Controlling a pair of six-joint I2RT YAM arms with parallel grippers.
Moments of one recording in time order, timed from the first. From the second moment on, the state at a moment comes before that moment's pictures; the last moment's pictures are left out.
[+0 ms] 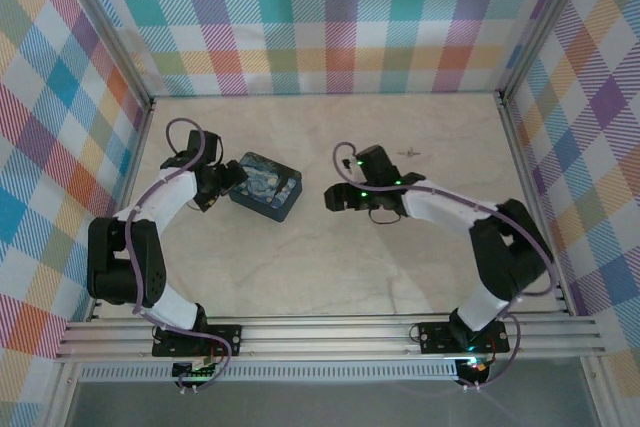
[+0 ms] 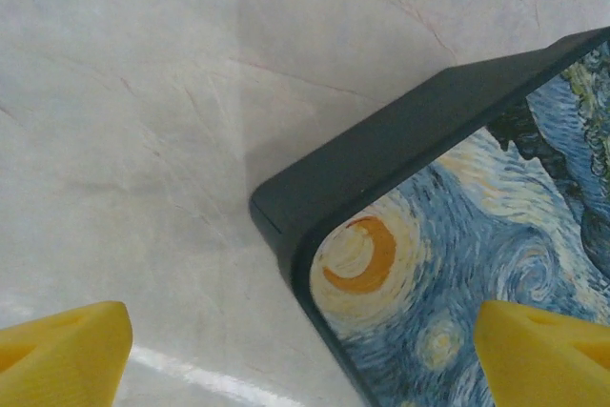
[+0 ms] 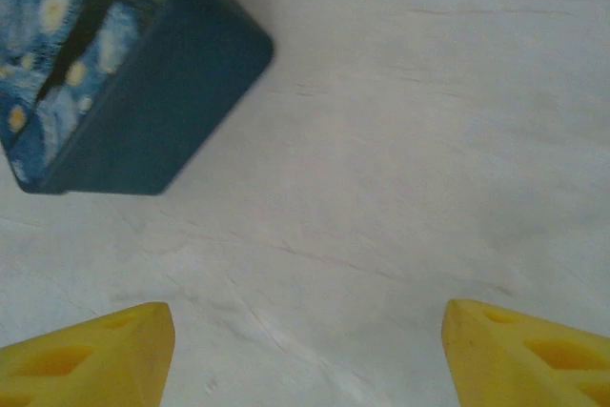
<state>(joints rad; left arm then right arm) -0.09 1.56 1.05 -0.59 0.05 -0.74 0.65 1.67 1.05 -0.25 -0.26 0.43</state>
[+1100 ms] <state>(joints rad) -0.11 1.79 1.25 -0.48 0.21 -0.74 0.80 1.98 1.29 -0.03 -0.46 0.30</state>
